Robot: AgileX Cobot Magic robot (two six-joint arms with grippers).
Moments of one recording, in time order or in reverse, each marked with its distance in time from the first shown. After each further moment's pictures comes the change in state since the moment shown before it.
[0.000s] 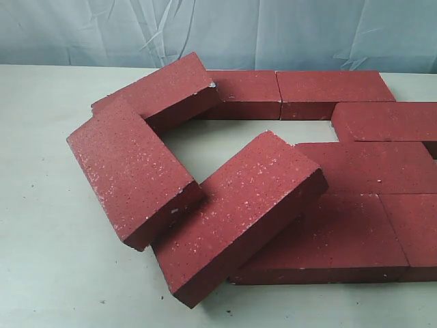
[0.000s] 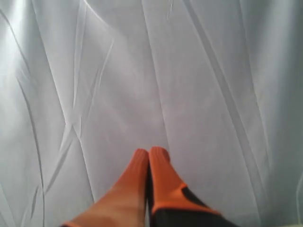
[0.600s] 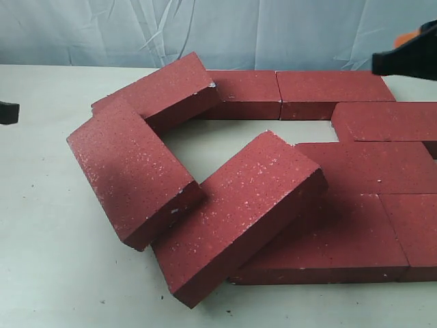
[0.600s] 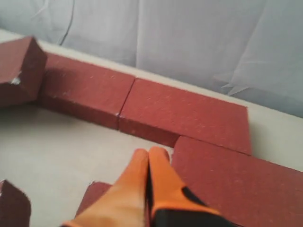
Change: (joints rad) left arm 0.000 0.489 -0.214 0.090 0.462 0.220; right arm 0.274 0.608 -0.261 -0.072 0.396 -0.266
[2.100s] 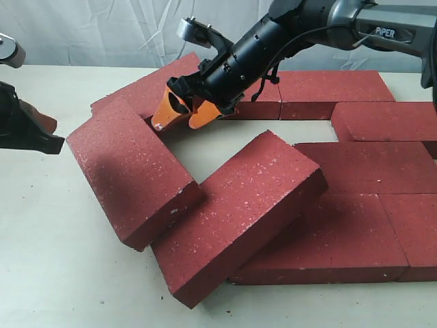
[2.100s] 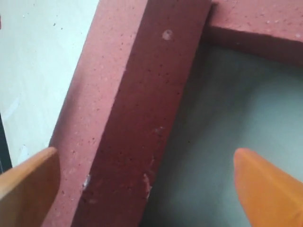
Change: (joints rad) left arm 0.000 0.216 -0.036 -0.653 0.071 0.757; right arm 0.212 1.052 -0.991 0.900 0.898 -0.584
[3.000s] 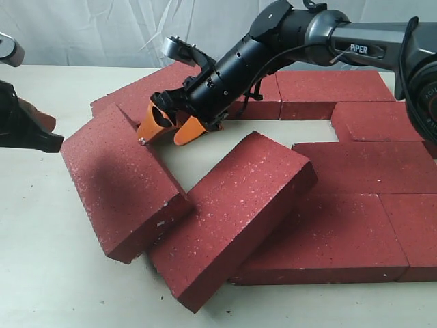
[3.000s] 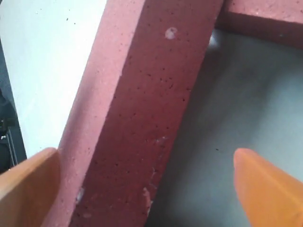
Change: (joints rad) left arm 0.000 0.000 0.000 -0.001 -0.011 0.002; right arm 0.041 0.051 -0.006 0.055 0.010 0.016
